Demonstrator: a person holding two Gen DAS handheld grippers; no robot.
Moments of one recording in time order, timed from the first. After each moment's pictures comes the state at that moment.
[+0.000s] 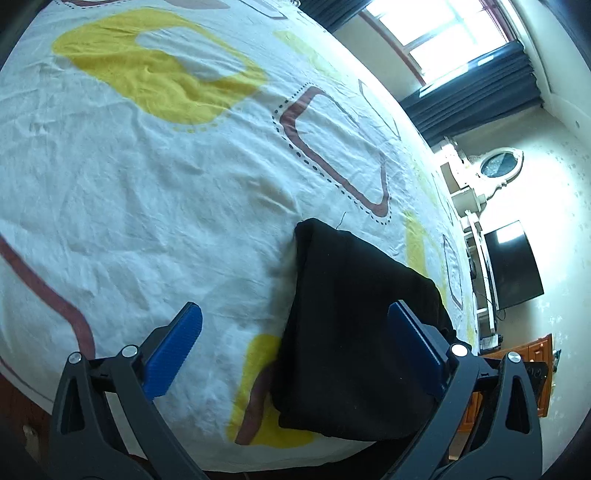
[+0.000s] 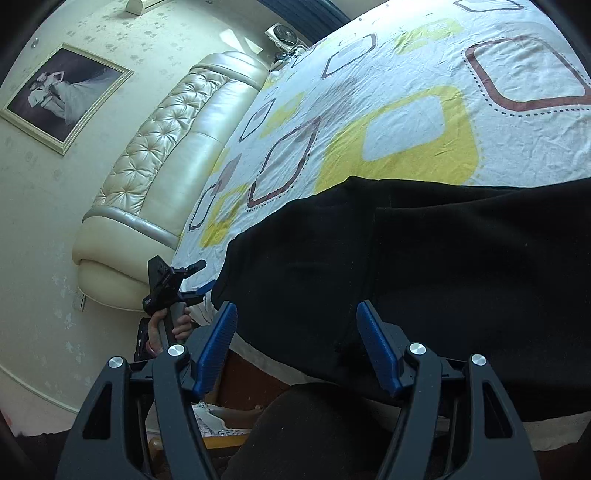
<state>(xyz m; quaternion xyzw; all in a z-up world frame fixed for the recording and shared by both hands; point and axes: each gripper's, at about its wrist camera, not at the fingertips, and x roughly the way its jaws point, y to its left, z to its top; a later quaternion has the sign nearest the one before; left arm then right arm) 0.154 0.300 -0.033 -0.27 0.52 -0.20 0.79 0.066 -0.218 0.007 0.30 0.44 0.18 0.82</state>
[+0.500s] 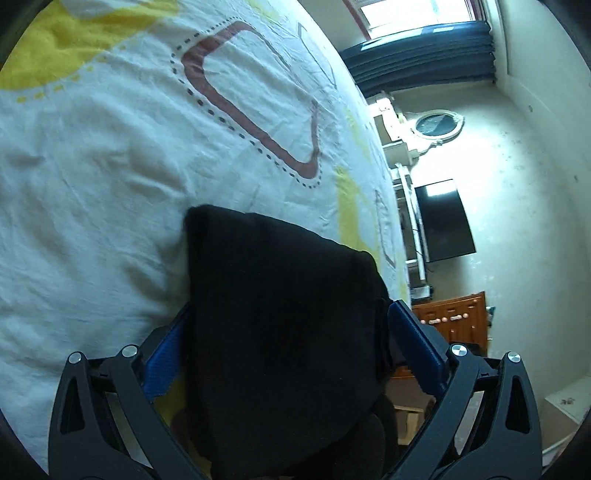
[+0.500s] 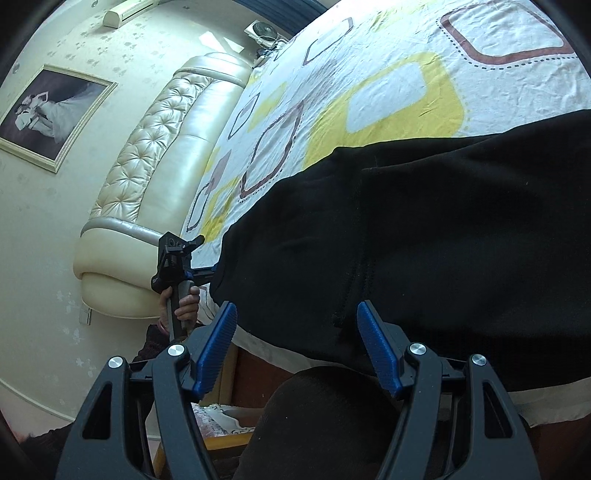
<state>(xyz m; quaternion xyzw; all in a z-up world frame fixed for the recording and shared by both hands) 0.198 0.254 -0.057 -0.32 0.55 -0.36 0.69 0.059 -0.211 -0.019 0.35 0.46 0.17 0.80</state>
